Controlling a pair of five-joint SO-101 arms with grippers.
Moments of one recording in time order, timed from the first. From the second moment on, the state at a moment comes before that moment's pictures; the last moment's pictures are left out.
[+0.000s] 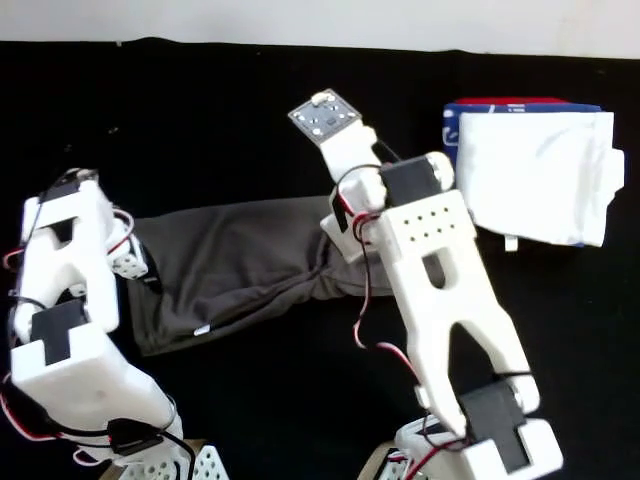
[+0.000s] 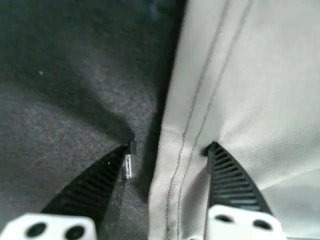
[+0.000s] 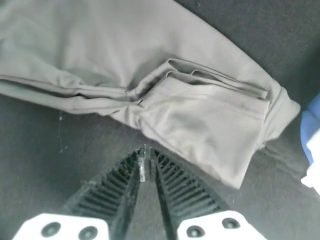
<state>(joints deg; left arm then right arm) -25.0 17.1 17.6 67.1 -19.0 -27.3 -11.0 -0.9 89.5 18.3</state>
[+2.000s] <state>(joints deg) -4.4 5.8 -14.1 100.7 -17.7 3.8 -63.6 83.0 51.8 22.8</state>
